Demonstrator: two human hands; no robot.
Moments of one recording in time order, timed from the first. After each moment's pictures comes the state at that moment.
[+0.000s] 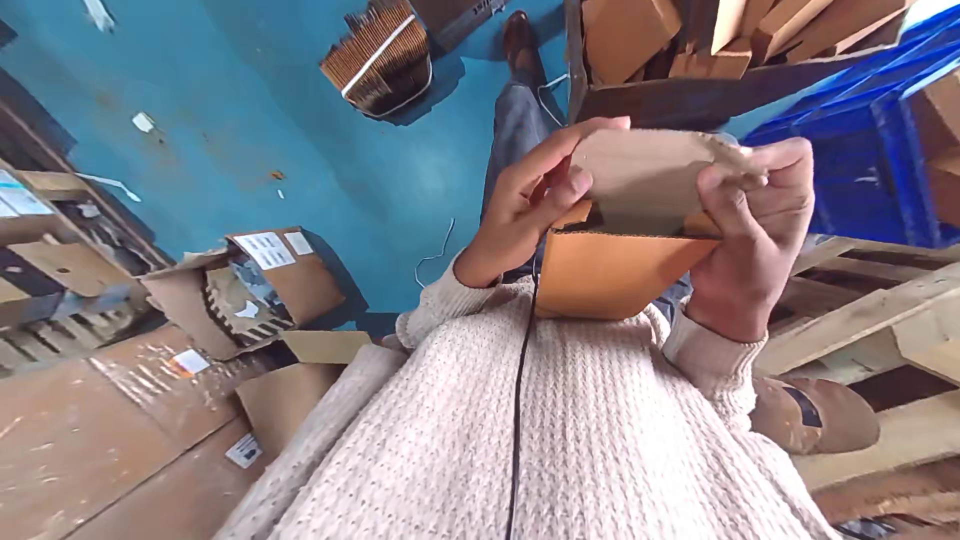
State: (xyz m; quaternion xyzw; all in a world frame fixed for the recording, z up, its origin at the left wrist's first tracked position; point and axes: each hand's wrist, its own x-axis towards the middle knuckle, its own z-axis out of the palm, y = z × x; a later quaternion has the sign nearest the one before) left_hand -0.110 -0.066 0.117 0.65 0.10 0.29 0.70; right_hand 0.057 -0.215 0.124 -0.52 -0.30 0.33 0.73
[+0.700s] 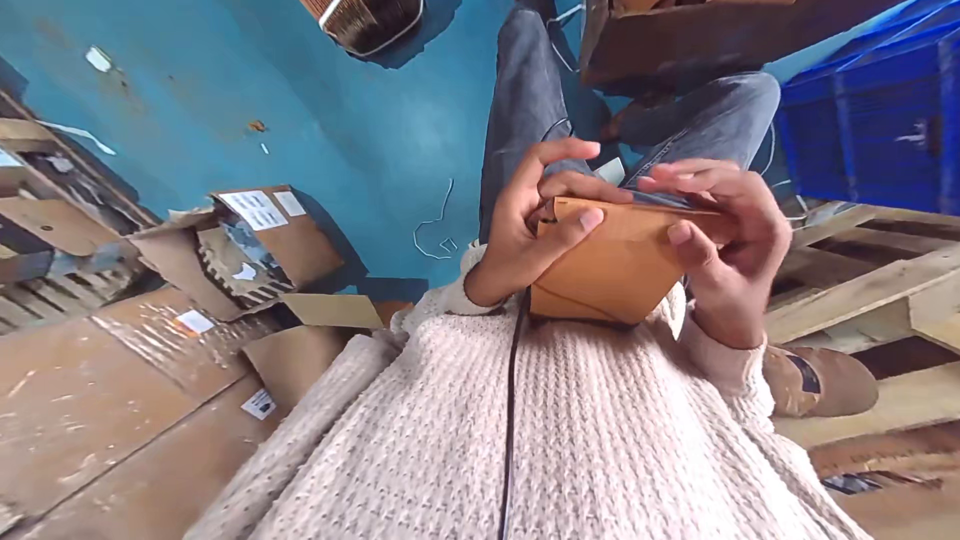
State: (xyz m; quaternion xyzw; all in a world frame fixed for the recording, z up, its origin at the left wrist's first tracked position) left_hand -0.156 -0.125 0.111 0.57 0.18 0.27 0.75; right_hand 0.022 -0.255 0.118 -0.54 -0.45 0.36 0.61
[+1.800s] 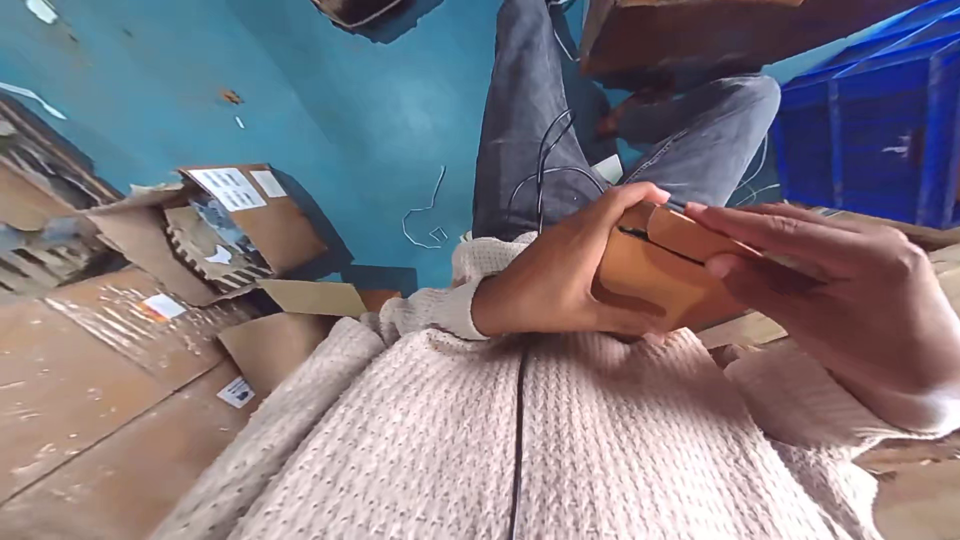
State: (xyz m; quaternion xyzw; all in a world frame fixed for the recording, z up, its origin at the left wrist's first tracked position) left_hand -0.142 -0.138 0.139 0.71 0.16 0.10 0.68; right_hand 0.078 -0.268 0.190 -0.65 -0.57 0.41 0.29
